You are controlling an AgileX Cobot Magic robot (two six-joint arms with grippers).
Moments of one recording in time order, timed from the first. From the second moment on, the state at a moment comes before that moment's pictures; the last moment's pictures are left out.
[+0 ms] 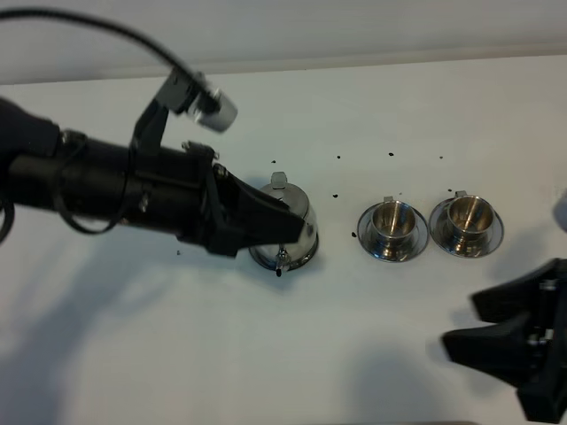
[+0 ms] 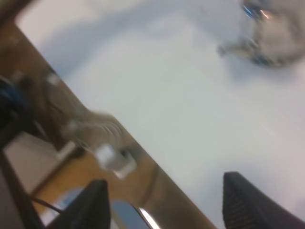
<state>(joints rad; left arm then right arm) -0.38 1.47 -0.97 -1.12 0.84 1.04 0.35 0.85 -0.61 0.79 0.87 -0.67</state>
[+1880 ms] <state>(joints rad) -0.38 1.68 -1.29 -0.53 0.85 0.34 0.09 0.12 -0.49 0.09 1.07 -0.06</state>
